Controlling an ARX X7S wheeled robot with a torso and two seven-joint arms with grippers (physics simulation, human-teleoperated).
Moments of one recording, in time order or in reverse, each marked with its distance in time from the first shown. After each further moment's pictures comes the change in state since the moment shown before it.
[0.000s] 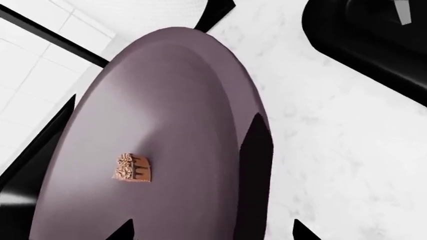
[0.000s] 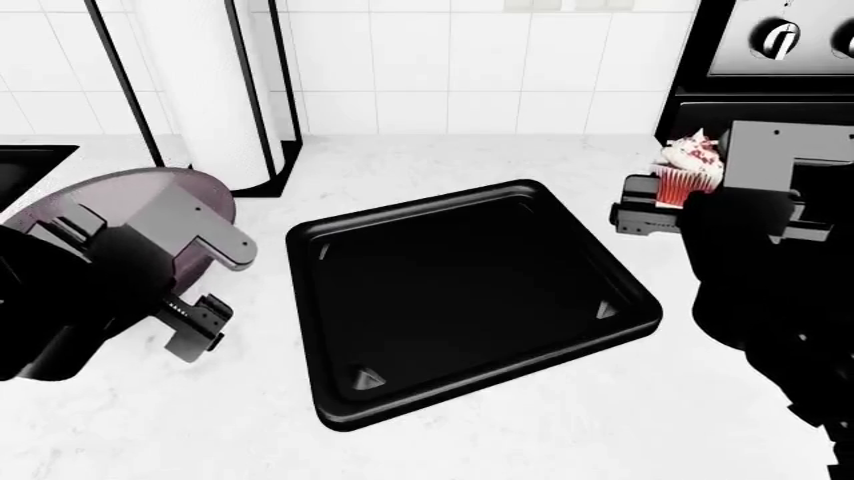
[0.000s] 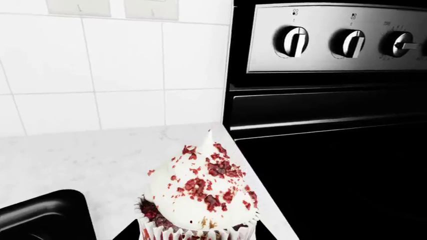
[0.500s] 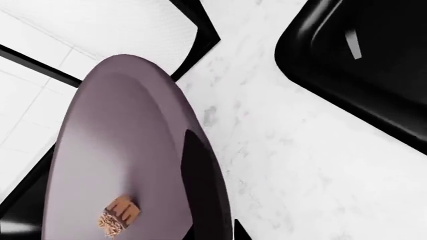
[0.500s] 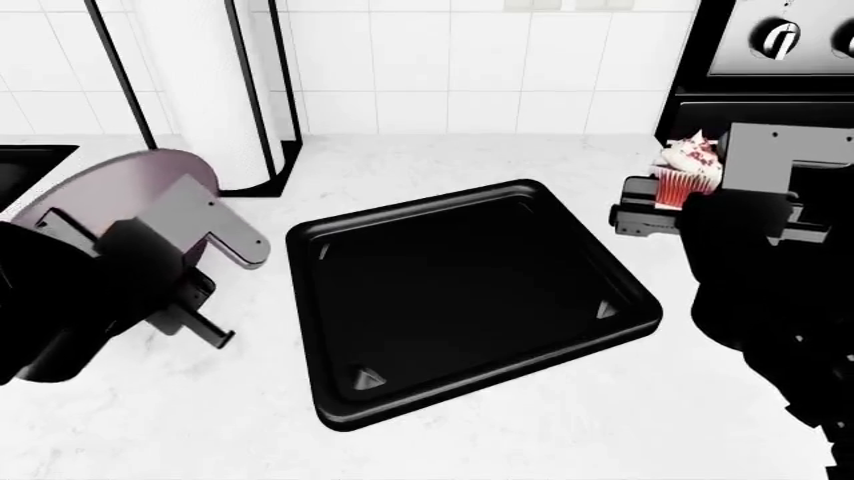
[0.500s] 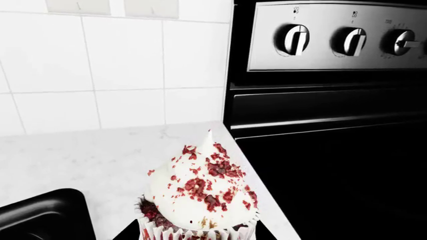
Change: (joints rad) left arm -0.035 -0.002 0.013 0.071 -0.016 0.007 0.010; right arm -0.004 -0.002 -0.004 0.010 -0.007 -0.012 -0.008
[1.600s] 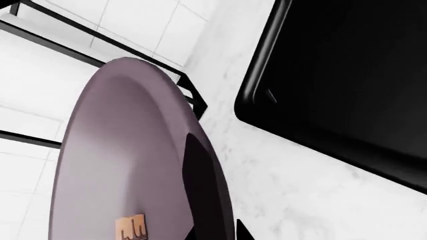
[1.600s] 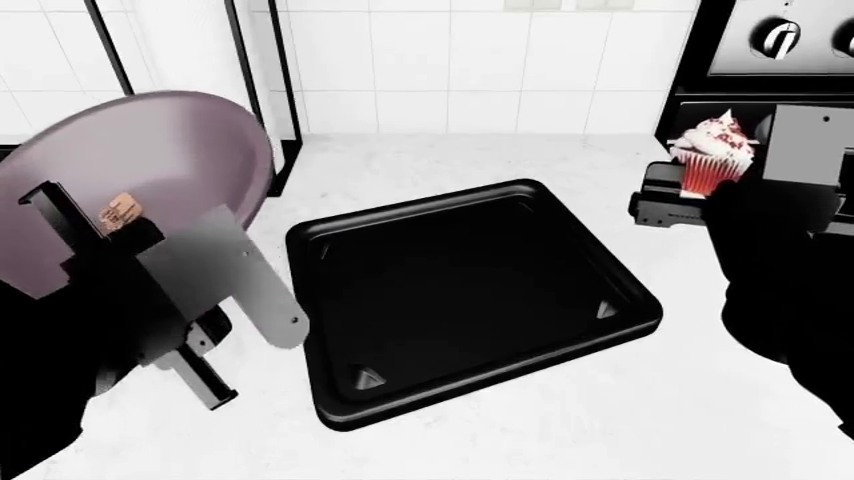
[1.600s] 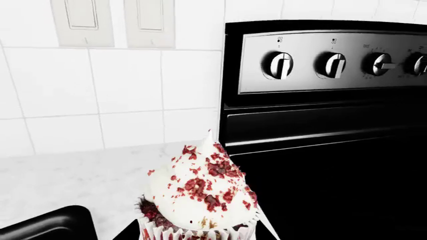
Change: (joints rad) left arm -0.306 -0.031 0.101 0.369 -0.632 -0.110 -0.504; right arm -0.020 0.067 0.072 -0.155 0.100 0.054 0.075
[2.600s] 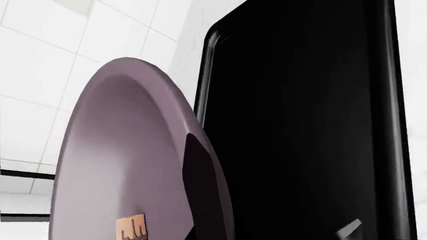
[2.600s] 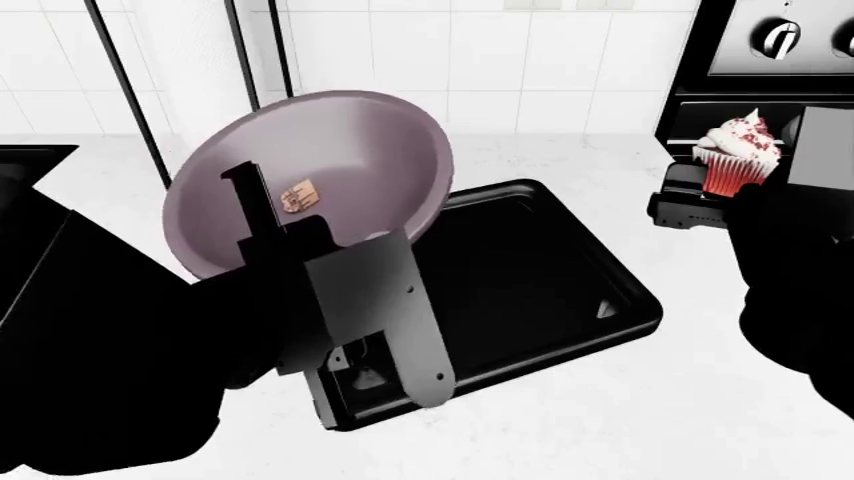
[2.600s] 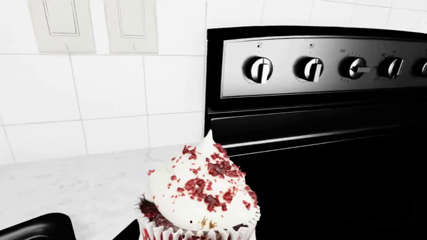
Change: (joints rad) left arm -0.034 0.307 -0.030 0.013 0.143 0.015 0.267; right arm -0.033 0.036 0.032 -0.034 0.010 -0.011 0.029
